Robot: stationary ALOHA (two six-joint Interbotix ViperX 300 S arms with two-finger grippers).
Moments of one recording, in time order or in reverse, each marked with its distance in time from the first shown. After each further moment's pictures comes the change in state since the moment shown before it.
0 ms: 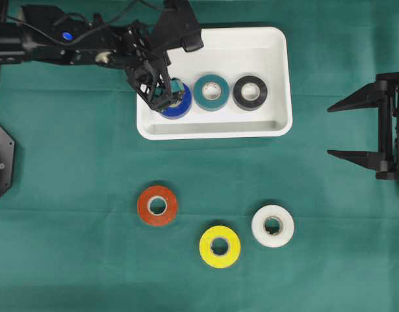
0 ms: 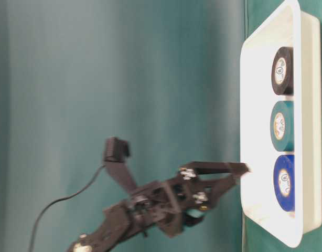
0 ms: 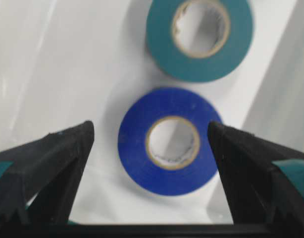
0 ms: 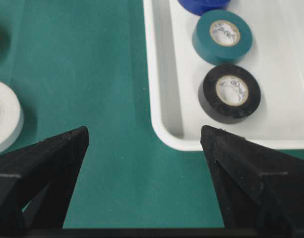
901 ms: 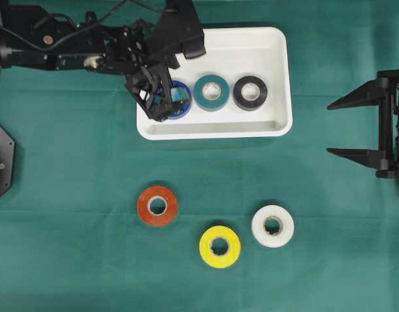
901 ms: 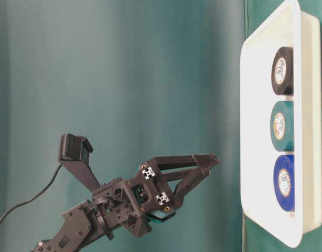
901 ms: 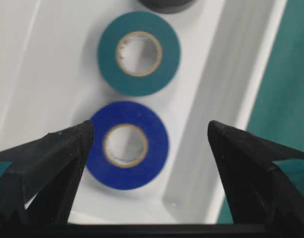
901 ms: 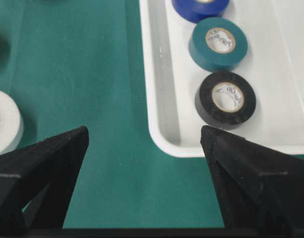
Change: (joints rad) left arm -0.089 -0.071 -0.044 0.000 0.071 0.000; right arm 0.002 -0.002 -0.020 0.000 0.014 0.005
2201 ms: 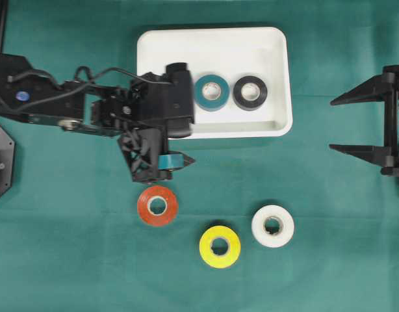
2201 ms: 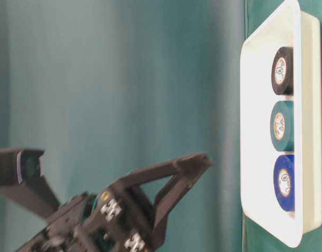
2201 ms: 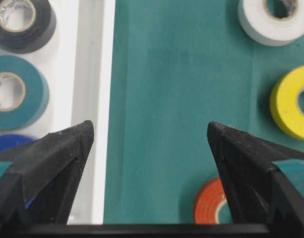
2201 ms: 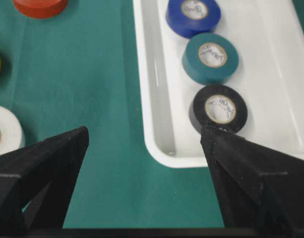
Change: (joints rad) left arm -0.239 -0.123 0.078 0.000 -0.100 -0.003; right arm 0.000 -0.040 -0.025 0.000 0.026 0.006
